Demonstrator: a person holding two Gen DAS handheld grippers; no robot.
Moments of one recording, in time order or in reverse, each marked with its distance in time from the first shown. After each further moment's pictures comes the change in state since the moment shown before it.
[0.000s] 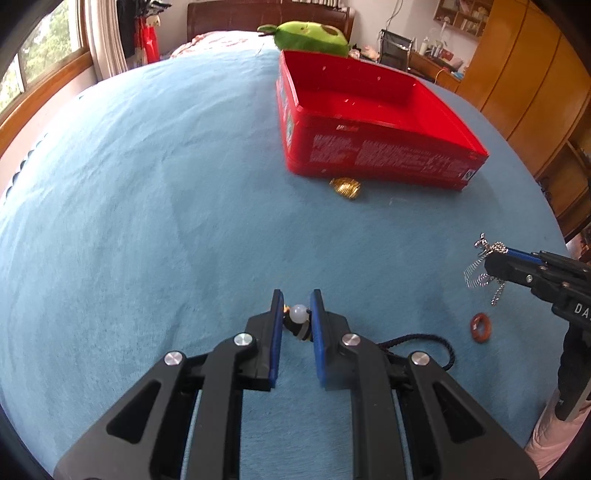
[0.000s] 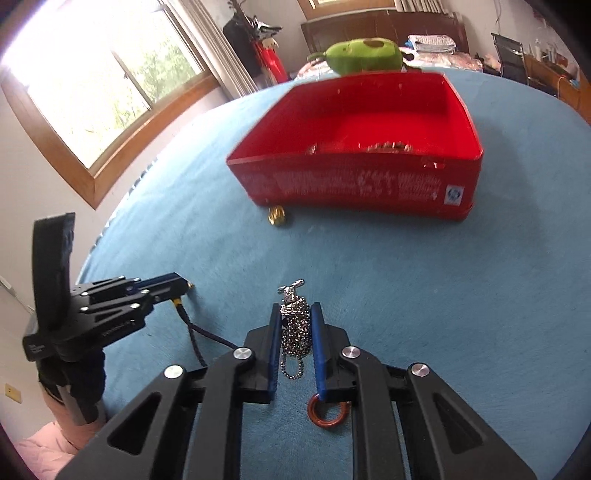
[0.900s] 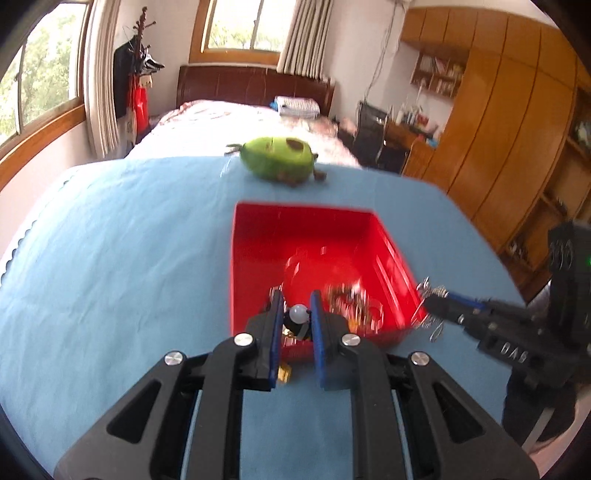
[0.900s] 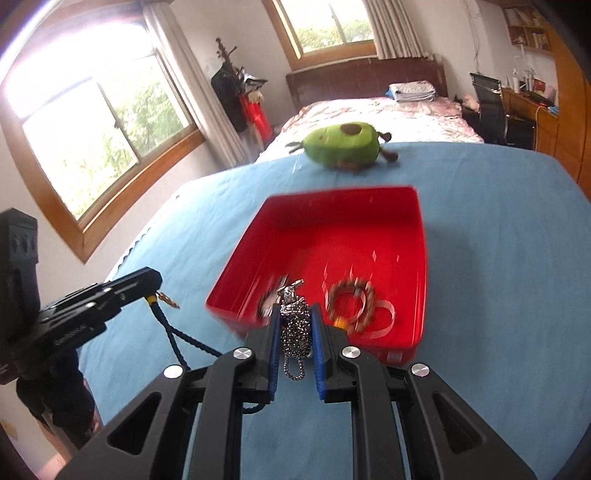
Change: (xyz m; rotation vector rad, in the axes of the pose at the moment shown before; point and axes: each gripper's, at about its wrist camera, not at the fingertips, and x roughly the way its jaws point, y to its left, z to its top) left arm -0.056 -0.046 0.139 -0.014 -0.299 -0.079; right arm -0.035 -0.028 0.121 0.033 -0.205 -0.077
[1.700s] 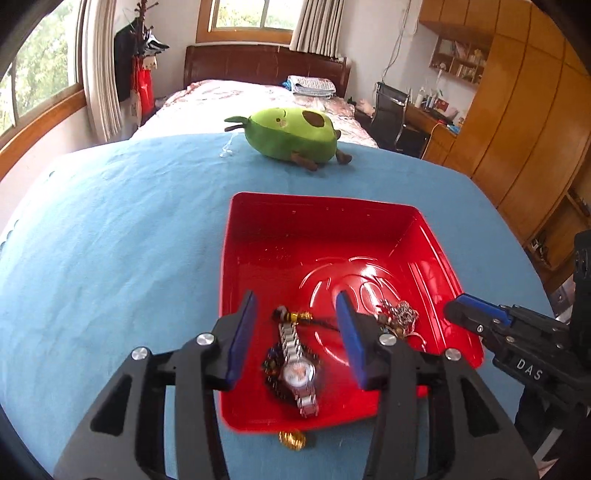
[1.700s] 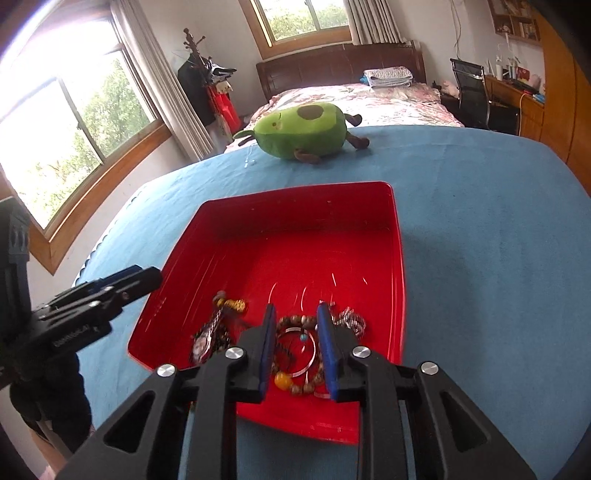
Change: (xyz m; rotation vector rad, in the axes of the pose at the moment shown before) left arm 0.092 0.010 0.017 -0.008 0.089 0.053; right arm 0.057 -0.036 0.012 0.024 0.051 -0.081
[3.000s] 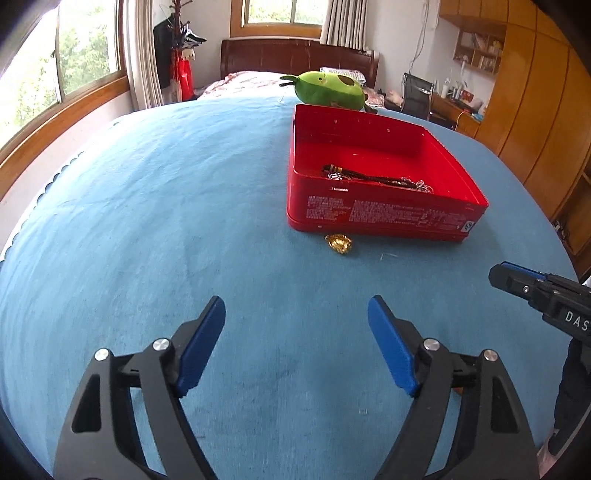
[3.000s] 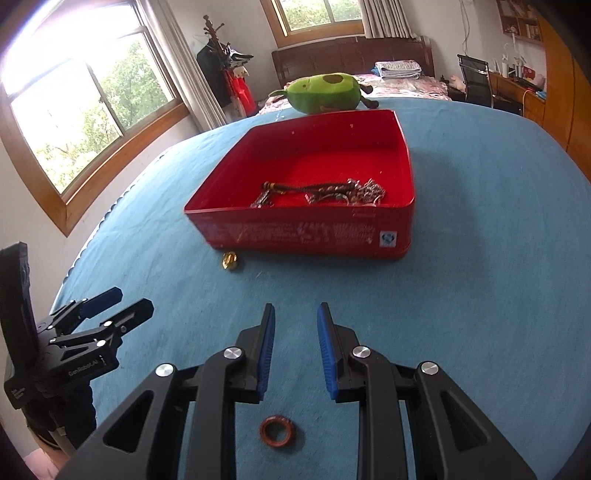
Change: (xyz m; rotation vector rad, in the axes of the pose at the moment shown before) left arm -0.092 0.018 -0.171 -0.026 0.016 0.136; right arm -0.061 0.037 -0.136 -0.045 0.047 0.017
